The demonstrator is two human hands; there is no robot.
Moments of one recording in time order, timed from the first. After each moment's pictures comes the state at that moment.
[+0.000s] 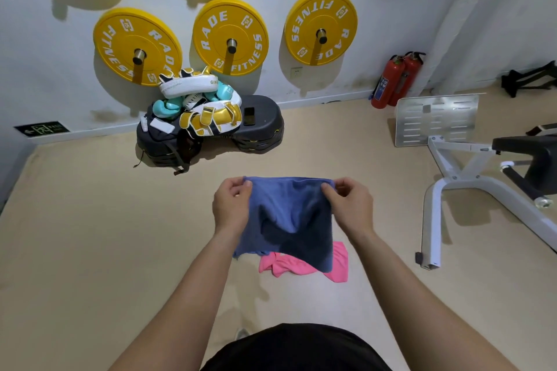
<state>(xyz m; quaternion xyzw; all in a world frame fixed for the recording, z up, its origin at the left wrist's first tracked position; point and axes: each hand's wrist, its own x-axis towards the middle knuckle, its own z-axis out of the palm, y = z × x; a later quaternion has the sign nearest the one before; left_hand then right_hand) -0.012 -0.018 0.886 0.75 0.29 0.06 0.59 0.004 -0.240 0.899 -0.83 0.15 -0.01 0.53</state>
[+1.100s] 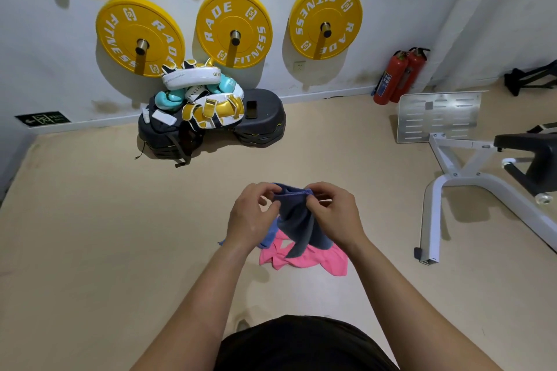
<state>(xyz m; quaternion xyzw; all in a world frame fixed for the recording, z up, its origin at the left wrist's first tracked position) -0.054 -0.032 0.891 0.88 0.08 0.02 0.46 -0.035 -0.214 0.910 -0.83 -0.03 0.05 0.55</state>
